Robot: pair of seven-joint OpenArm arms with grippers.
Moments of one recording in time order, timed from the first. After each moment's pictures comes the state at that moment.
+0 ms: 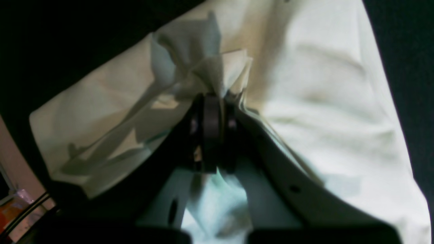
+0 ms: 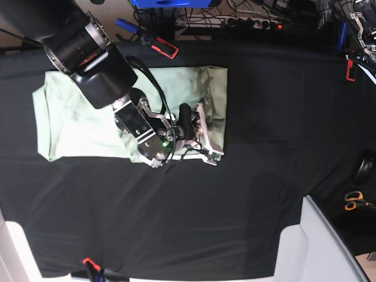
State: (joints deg) left arm 21.9 -18.3 -42.5 95.0 11.0 -20.4 57.2; right arm 20.4 -5.4 -33.8 50.9 6.4 32.4 -45.1
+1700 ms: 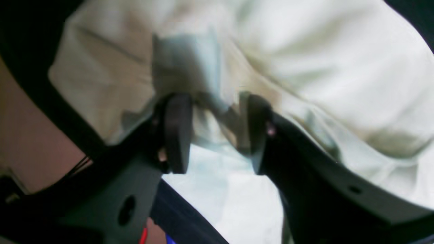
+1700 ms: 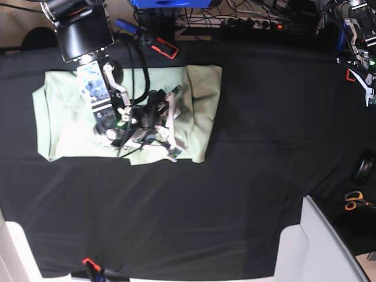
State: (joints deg) left arm 19.8 -19.0 -37.4 91.3 11.2 -20.4 57.0; right arm 4.6 -1.9 -16.5 79.8 6.3 32.3 -64.3
